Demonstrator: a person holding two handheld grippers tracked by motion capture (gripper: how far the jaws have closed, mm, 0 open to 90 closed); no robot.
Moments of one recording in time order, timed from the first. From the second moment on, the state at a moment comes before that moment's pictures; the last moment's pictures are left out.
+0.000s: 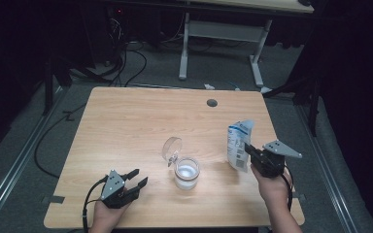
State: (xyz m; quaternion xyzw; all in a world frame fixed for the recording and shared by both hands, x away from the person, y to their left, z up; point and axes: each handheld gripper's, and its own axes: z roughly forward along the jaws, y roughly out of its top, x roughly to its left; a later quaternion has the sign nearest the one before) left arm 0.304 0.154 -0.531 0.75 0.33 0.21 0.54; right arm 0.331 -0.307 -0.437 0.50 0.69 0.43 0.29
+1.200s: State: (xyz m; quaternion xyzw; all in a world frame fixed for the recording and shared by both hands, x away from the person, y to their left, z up) left arm 0.301 0.156 -0.532 0.74 0.34 0.21 0.54; right arm 0.337 -0.330 -0.491 0.49 0.62 0.50 0.35
